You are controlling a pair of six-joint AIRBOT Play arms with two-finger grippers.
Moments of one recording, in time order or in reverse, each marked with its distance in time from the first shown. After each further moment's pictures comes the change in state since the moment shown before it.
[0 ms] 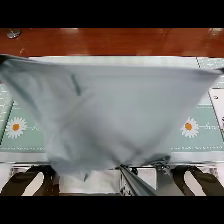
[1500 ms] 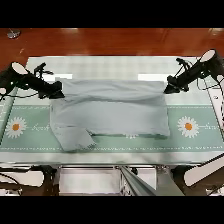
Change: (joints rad) left arm 0.069 -0.733 -0.105 -0.256 -0.039 0.114; right arm 0.041 -0.992 0.214 0.057 0.102 -0.080
